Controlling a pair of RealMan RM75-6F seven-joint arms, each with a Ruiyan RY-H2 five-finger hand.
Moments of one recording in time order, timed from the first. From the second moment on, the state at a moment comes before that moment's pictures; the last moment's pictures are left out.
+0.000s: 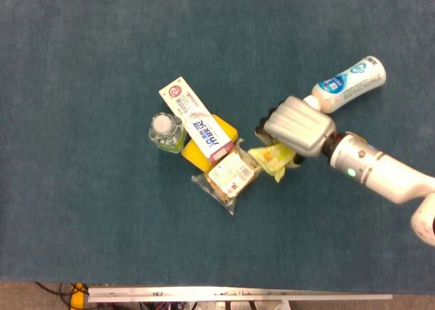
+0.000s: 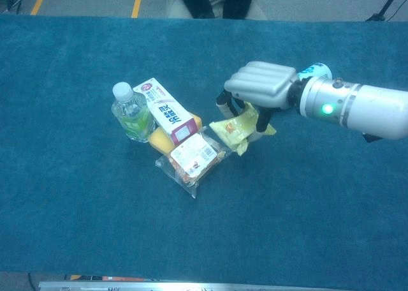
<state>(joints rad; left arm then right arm) -0.02 -1.03 -0.03 -1.59 1.48 1.51 0.01 0.93 -1.37 0.00 -1.66 -1.33 0.75 -0.28</state>
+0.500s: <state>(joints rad) -0.01 -1.02 -0.02 -1.59 1.47 1.52 0.01 0.92 -1.35 -0.08 -1.72 -1.56 0.73 -0.17</state>
